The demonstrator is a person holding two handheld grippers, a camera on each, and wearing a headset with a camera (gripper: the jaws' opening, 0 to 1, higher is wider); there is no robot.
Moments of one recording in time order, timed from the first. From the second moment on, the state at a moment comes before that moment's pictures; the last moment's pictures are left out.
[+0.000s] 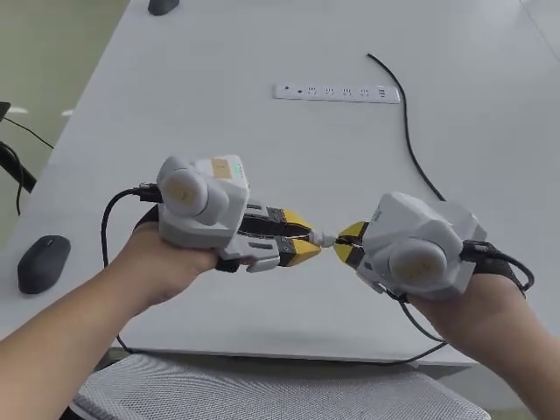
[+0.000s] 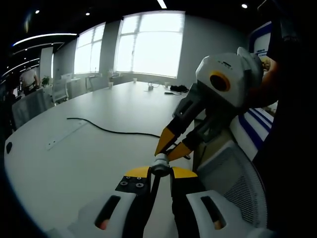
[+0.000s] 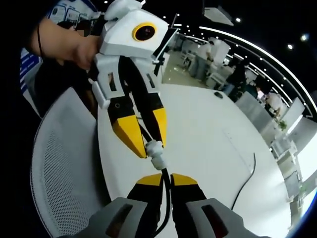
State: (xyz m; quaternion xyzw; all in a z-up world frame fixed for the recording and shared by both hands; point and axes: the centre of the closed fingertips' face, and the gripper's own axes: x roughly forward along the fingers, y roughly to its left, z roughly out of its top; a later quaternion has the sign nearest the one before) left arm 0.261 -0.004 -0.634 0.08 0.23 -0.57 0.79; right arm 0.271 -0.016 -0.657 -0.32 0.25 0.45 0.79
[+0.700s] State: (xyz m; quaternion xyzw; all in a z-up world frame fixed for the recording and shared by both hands) left arm 0.266 -0.003 -0.626 0.08 0.21 -0.56 0.80; right arm 0.285 -0.041 -0.661 -0.23 0.28 0.38 0.85
